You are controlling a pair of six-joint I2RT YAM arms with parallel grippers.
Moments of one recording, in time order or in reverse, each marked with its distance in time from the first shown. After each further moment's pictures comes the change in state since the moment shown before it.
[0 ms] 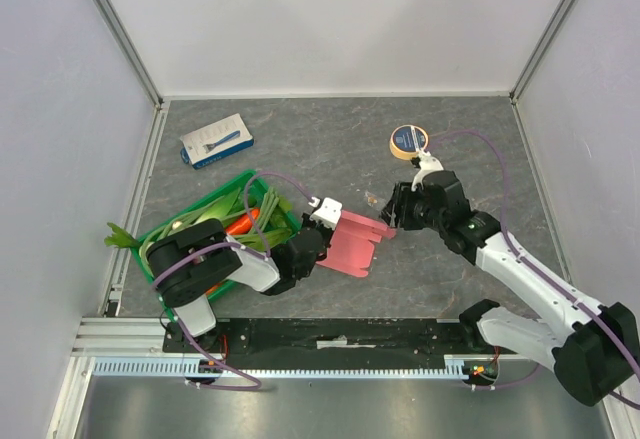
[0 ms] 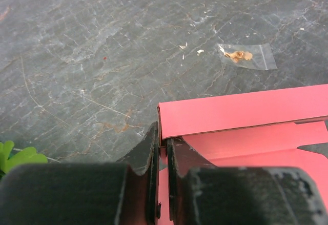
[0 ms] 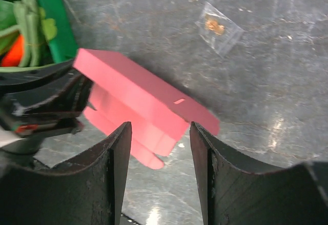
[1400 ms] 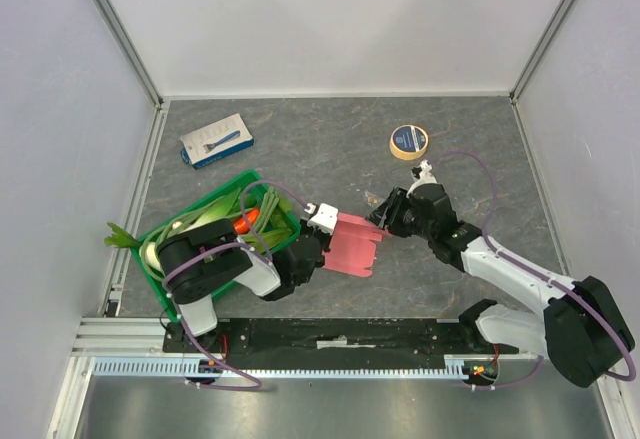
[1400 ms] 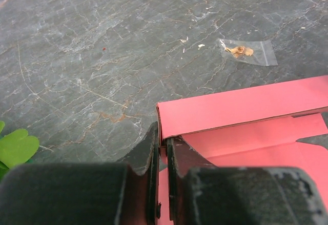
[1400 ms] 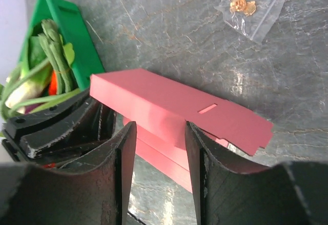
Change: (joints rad) left arm -0.026 0.071 -0.038 0.145 -0.061 -0.011; right arm 0.069 0.113 -0.127 0.295 -0.002 0.322
